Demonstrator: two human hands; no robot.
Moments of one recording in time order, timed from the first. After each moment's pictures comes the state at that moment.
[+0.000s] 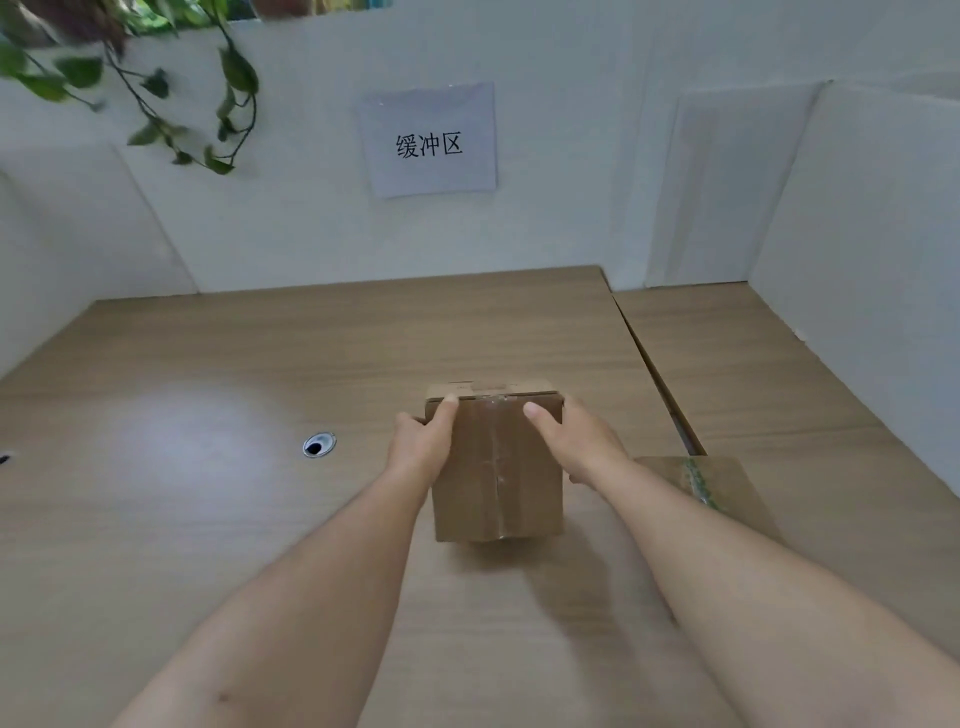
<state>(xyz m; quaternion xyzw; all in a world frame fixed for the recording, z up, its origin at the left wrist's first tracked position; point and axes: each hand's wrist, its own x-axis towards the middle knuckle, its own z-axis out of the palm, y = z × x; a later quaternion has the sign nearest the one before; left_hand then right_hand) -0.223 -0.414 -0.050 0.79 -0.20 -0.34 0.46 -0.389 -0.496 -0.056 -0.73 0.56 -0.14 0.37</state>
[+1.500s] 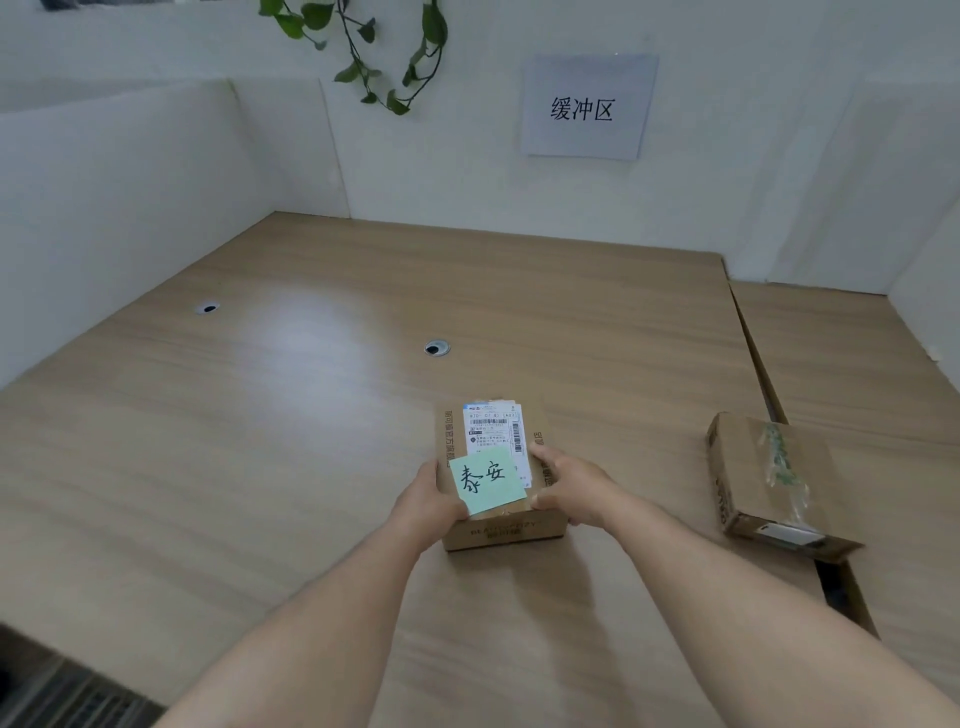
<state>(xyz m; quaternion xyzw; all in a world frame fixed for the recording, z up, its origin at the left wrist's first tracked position) -0.251 -0.184 -0.114 0.83 -0.18 -0.36 0.39 -0.380 -0.343 -0.118 -0.81 0.38 0.06 0.45</state>
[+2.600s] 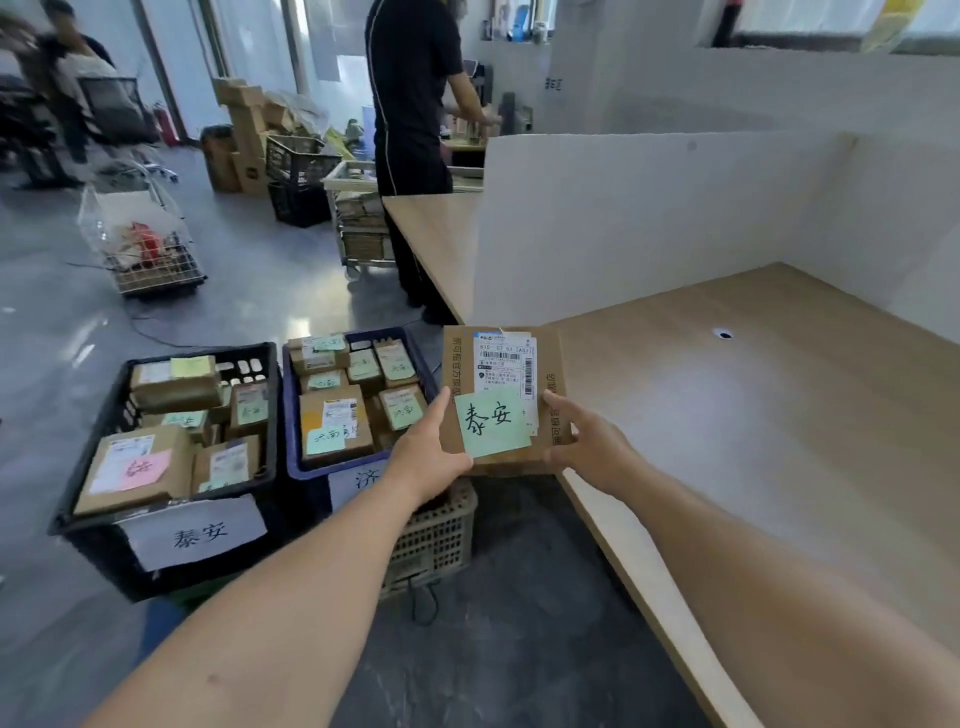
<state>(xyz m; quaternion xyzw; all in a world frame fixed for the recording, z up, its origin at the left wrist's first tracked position) -0.016 0.401 -0.075 0.88 0.02 -0.05 0.47 0.014 0.176 -0.067 -0.90 -0.04 0.11 0.42</state>
